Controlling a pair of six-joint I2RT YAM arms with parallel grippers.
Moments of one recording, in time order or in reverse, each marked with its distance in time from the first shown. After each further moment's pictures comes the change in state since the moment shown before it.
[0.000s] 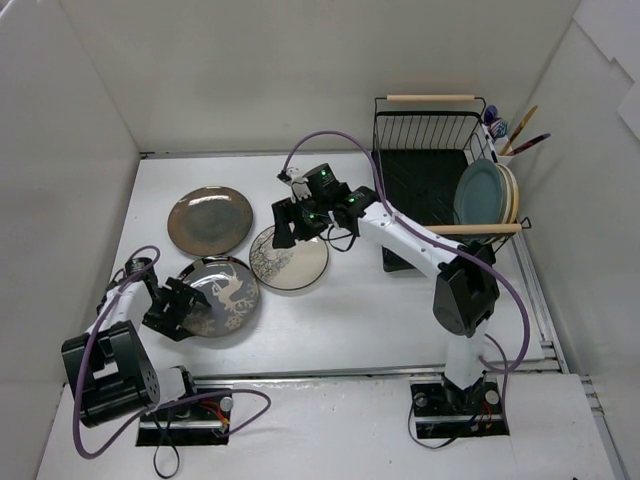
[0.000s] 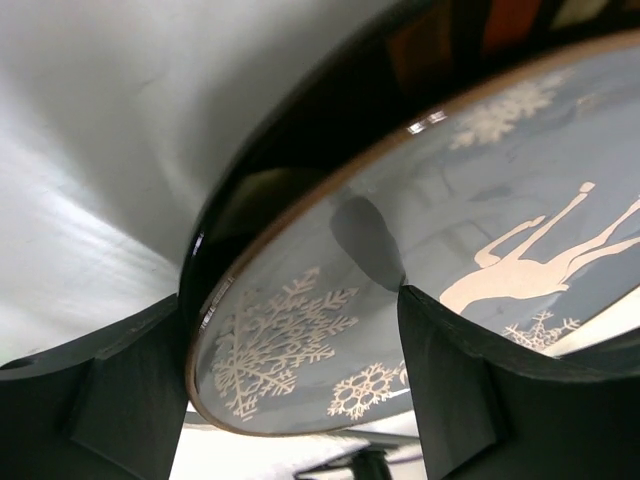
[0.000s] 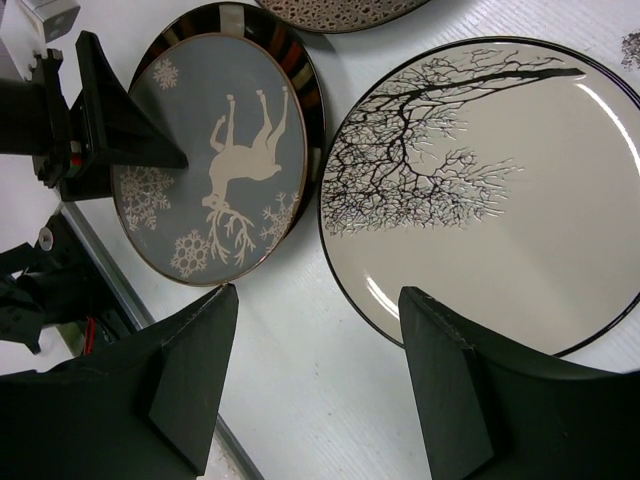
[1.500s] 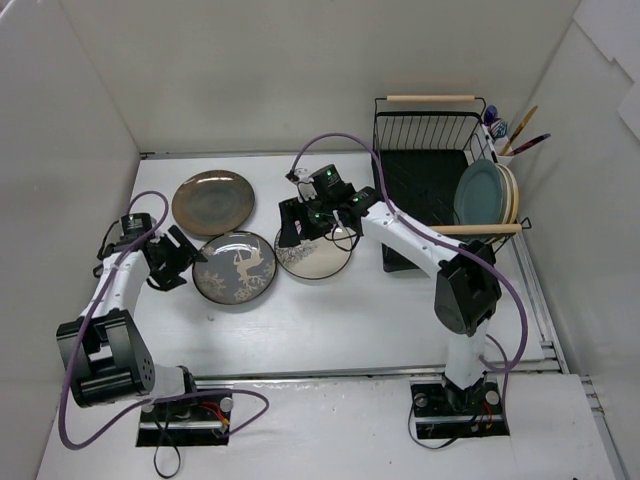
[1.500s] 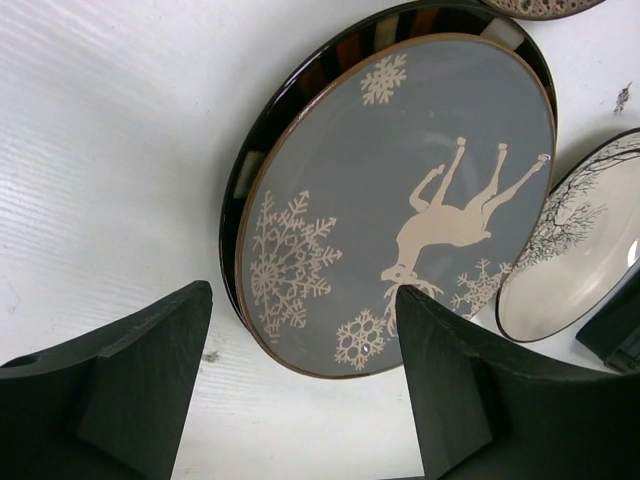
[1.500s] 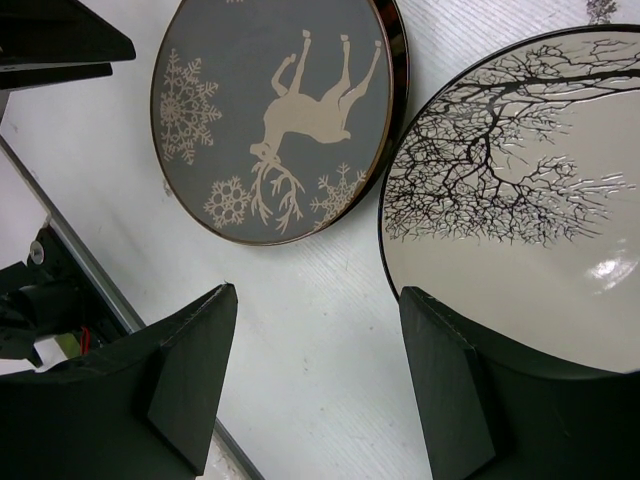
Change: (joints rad) left arm -0.100 0.089 0.309 0.087 0.006 0.216; right arm -0.038 -0.001 -0.031 0.007 0.012 0.034
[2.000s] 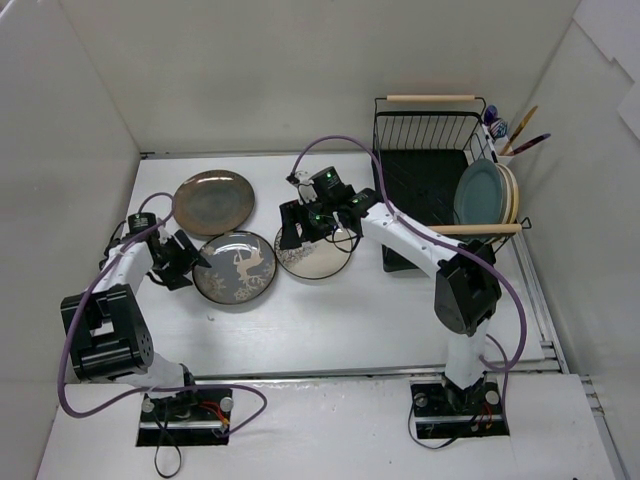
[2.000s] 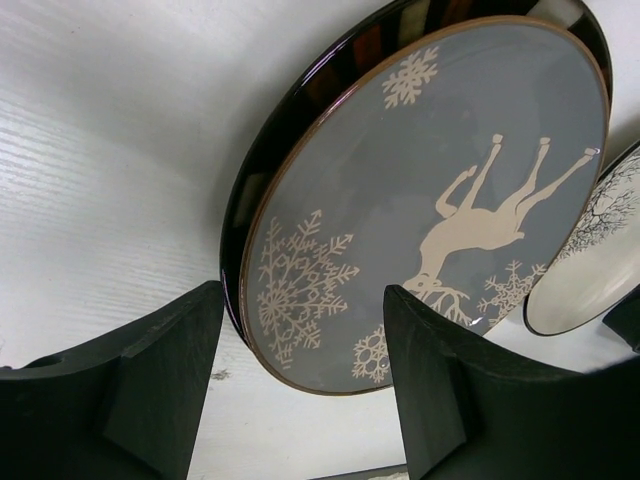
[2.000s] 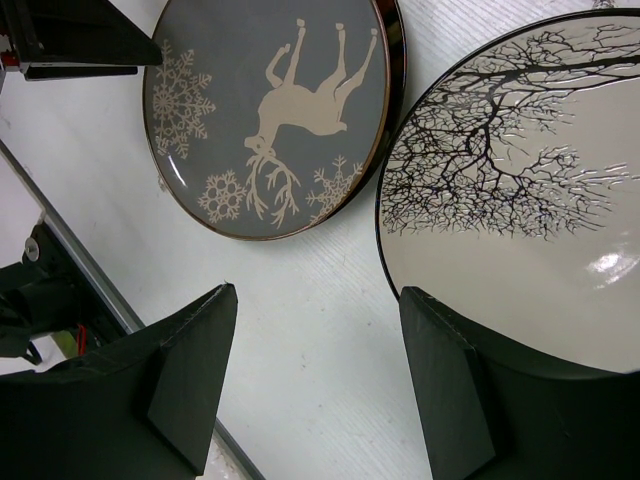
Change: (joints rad) left arm 0.000 0.142 0.028 0.014 0.046 0.075; right arm 0.000 0.000 -0.021 0.000 0.000 0.000
